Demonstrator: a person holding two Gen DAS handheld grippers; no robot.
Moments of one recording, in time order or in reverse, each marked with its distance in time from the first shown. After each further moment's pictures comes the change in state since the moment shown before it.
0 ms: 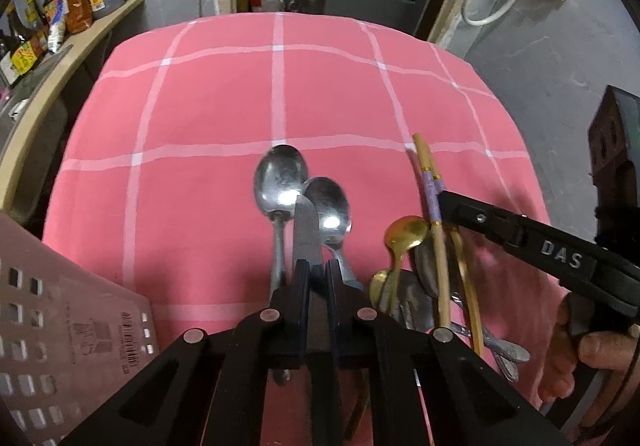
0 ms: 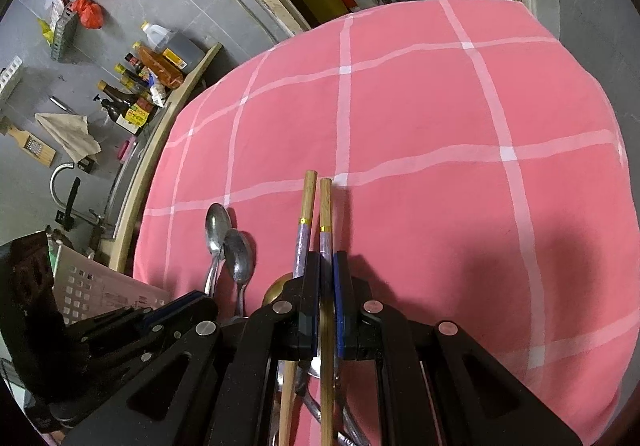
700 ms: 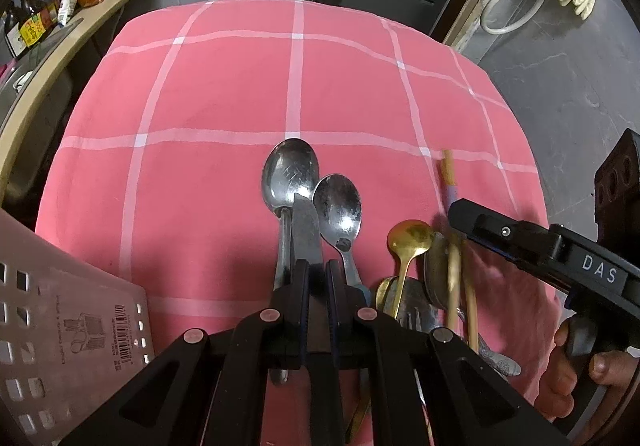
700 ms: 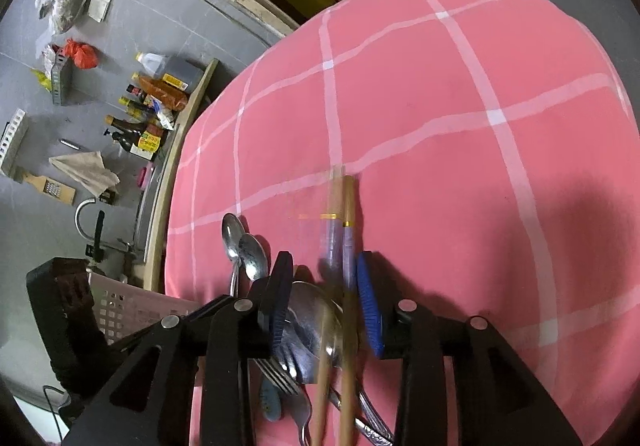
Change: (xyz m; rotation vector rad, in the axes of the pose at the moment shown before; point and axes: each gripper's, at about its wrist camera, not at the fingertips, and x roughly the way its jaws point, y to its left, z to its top) left arm 0.008 0.008 0.005 -0.078 0.038 -0.030; right arm 0.003 -0.018 -0.011 0.149 0.019 0.101
